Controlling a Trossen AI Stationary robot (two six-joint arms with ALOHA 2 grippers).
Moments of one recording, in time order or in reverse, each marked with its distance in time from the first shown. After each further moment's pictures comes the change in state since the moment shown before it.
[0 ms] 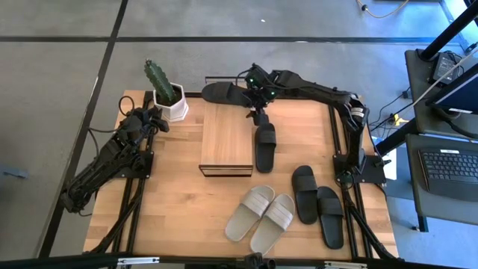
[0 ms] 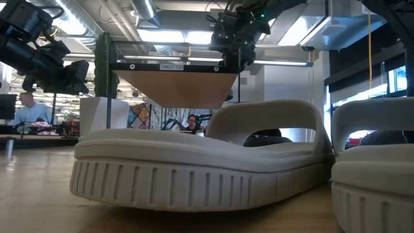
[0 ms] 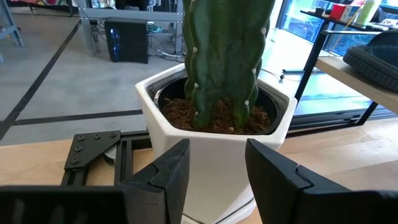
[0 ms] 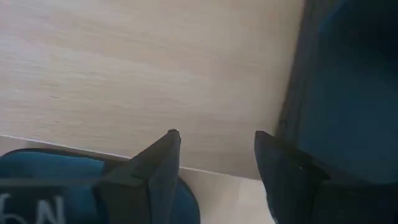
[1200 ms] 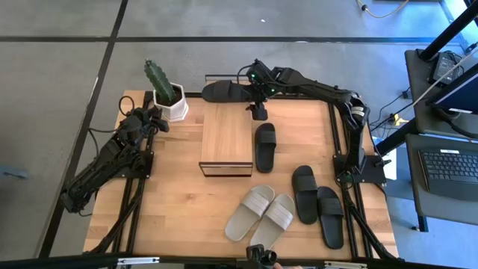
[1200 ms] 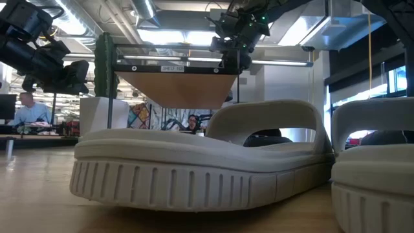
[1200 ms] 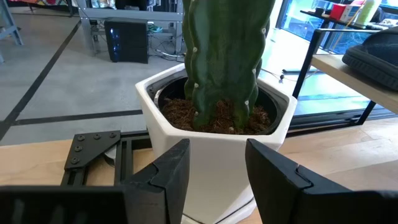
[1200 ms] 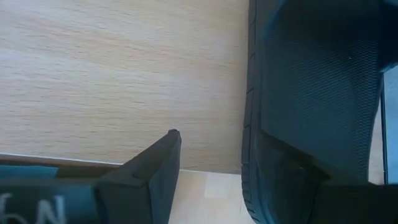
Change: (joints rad) left arm 0.000 0.000 0.000 0.000 0.000 0.000; right arm -0.027 0.000 0.000 0.067 0.081 0.000
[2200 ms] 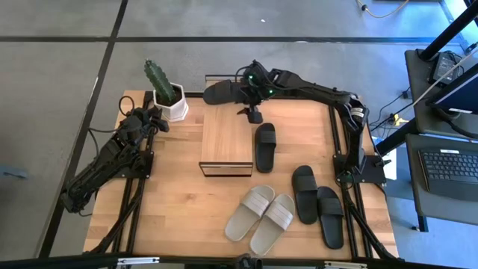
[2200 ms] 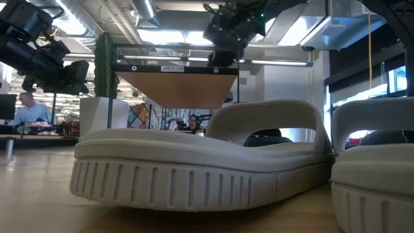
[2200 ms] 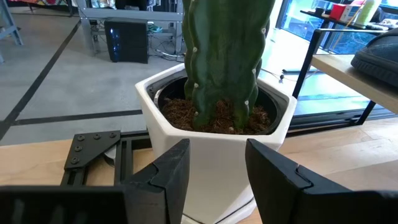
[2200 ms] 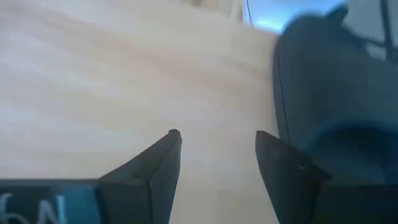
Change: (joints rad) left arm 0.000 0.000 0.000 0.000 0.000 0.000; right arm 0.037 0.001 0.000 0.125 -0.162 -0.003
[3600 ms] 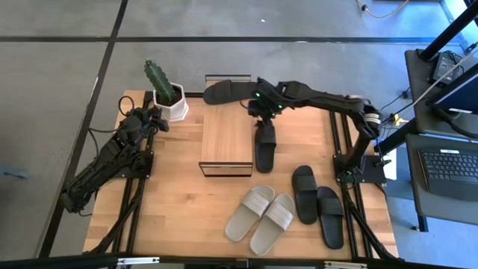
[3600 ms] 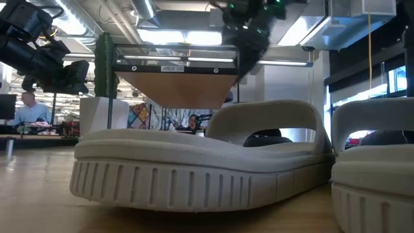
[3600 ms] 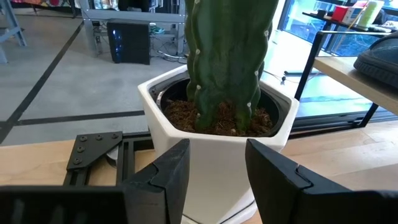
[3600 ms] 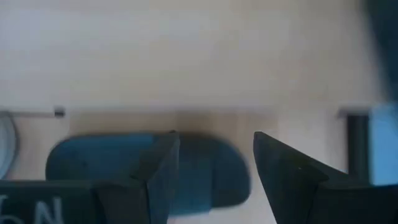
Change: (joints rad) left arm 0.000 0.000 -0.001 0.008 -0.011 0.000; right arm 0.101 -0.176 -0.206 -0.210 0.234 0.264
